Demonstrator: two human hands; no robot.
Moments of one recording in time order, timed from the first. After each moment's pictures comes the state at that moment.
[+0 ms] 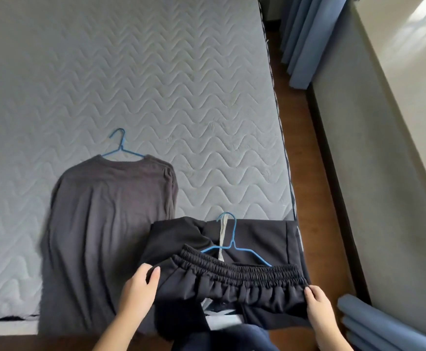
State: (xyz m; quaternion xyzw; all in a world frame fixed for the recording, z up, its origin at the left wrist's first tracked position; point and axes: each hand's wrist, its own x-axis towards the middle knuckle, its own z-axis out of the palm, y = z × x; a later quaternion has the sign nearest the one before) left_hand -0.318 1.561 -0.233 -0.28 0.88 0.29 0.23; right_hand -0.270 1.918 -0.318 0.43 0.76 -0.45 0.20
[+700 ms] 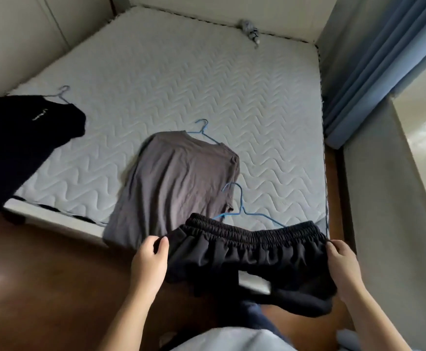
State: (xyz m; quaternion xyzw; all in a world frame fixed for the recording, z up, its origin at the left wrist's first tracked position) left_hand -0.084 1.444 -0.149 -0.38 0.79 0.48 -0.04; right_hand -0.184 1.777 -0.152 0.22 0.90 -0.38 0.07
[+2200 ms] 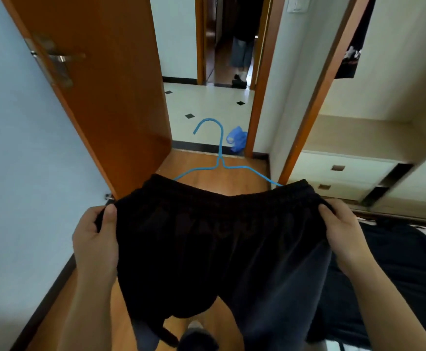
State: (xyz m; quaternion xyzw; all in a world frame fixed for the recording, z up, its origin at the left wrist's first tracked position) left_hand 0.351 0.783 -0.021 -0.74 0.33 0.15 -0.56; right_hand 0.025 0.685 -0.035 -0.51 0.64 -0.44 0.38
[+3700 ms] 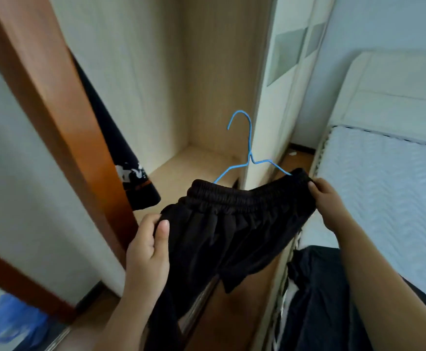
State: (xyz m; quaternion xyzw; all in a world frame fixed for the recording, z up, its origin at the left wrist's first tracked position) left_hand -0.056 -0.018 0.000 -0.24 0.80 0.39 -0.39; right_hand -0.340 0.174 -0.017 -0.12 0.81 -0.57 0.06
